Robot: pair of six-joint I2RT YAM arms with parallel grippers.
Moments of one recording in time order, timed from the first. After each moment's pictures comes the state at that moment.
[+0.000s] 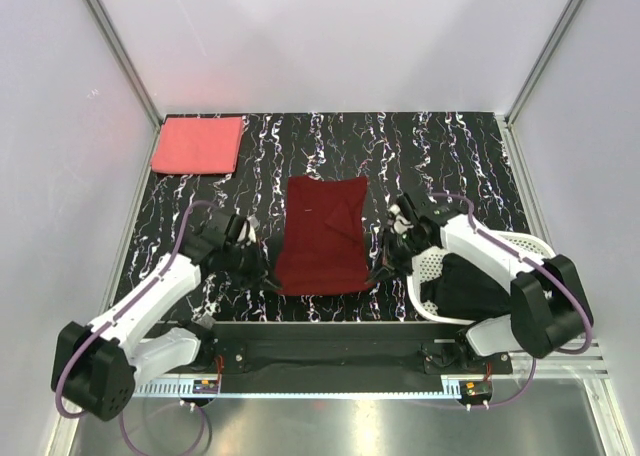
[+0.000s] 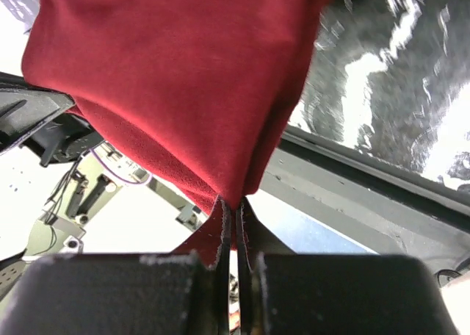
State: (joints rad) left arm -0.42 1.06 0.70 -0.76 0.47 -0.76; right arm 0.46 1.42 0.91 -0.78 -0.65 0.72
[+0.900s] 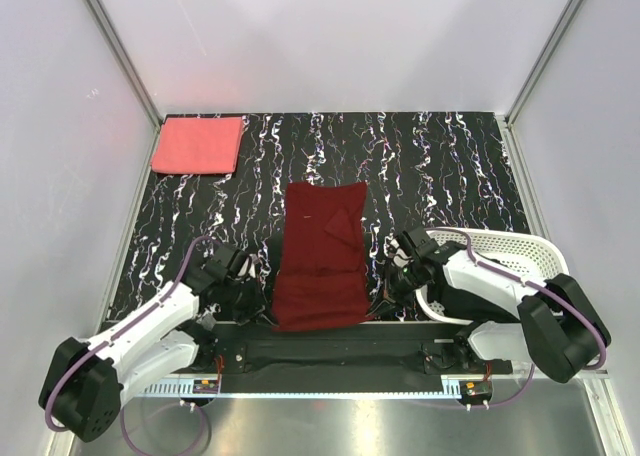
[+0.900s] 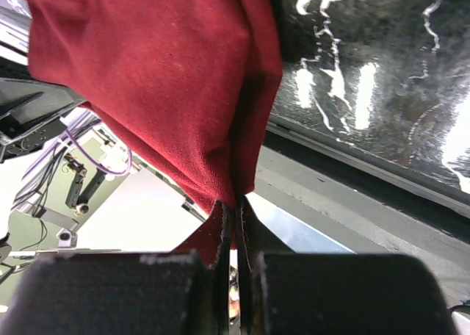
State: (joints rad) left arm -0.52 0.90 0.41 -0.75 0.50 -0.86; right arm 0.58 1.27 0.56 -0.53 -0.67 0.90
